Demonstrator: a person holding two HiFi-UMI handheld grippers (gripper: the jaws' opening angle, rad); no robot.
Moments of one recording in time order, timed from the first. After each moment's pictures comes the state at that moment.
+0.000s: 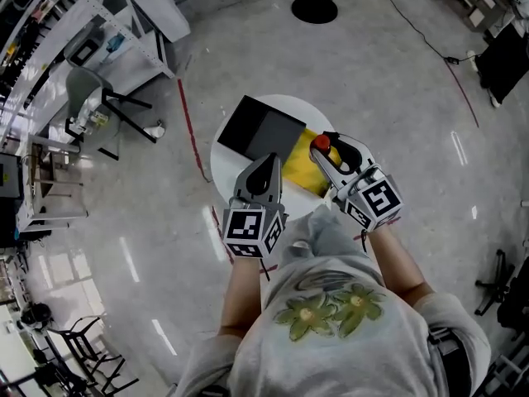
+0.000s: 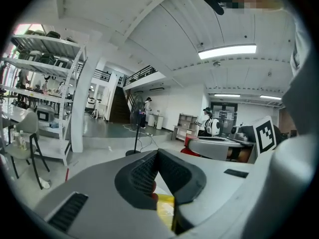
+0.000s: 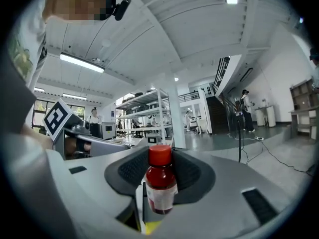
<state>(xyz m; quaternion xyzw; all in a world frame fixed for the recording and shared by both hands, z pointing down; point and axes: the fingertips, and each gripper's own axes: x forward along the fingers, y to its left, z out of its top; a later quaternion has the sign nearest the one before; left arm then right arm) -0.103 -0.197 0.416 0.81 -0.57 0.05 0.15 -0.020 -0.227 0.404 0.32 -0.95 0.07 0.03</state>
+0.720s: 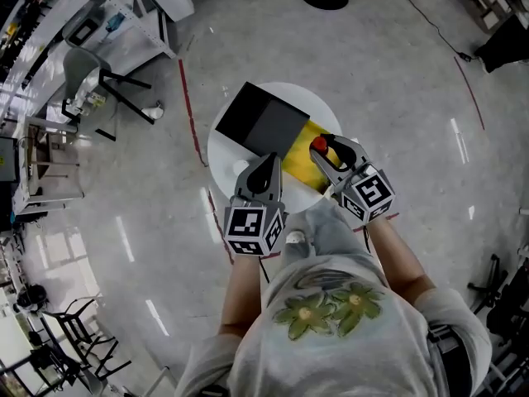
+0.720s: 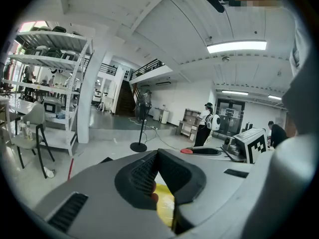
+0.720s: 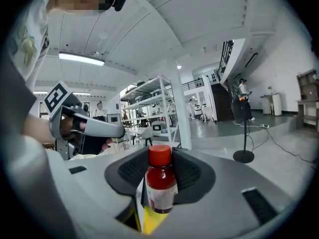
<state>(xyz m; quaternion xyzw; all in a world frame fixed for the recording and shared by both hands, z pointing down) -0.120 -0.210 0.461 0.78 -0.59 0.07 0.19 -0.041 -0.248 0.489 0.28 -0.95 0.11 0.08</state>
